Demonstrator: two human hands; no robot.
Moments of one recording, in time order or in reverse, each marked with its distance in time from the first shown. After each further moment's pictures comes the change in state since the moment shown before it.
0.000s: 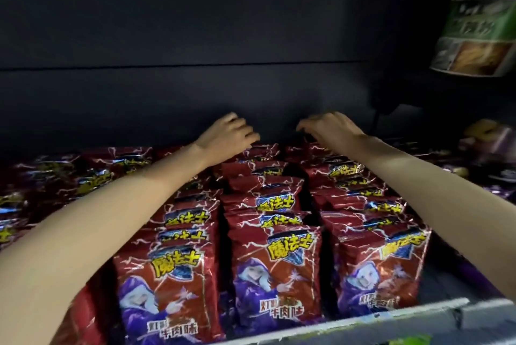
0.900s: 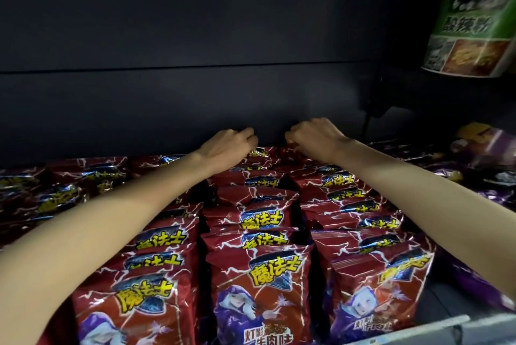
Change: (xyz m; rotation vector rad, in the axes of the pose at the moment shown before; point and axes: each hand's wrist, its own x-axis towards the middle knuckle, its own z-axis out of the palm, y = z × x) left_hand 0.036 0.017 0.025 -0.263 -0.120 -0.121; right_hand 0.012 0.003 0.009 -0.288 -0.126 -0.087
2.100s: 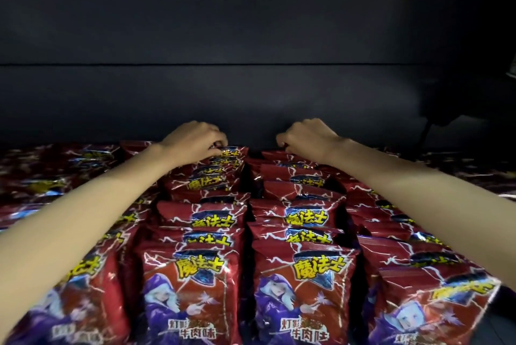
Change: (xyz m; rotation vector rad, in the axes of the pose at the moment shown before) left_hand -0.115 -0.064 -0.058 -0.105 -0.296 -0.381; right_hand 0.053 -0.074 -0.036 0.154 0.040 -0.187
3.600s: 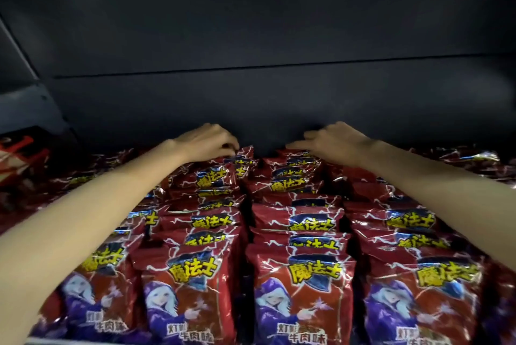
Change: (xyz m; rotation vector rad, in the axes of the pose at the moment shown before) left_hand -0.060 -0.110 -0.003 -0.088 -0.119 0.032; right_hand 0.064 -0.075 -0.012 -0.187 0.054 -0.172
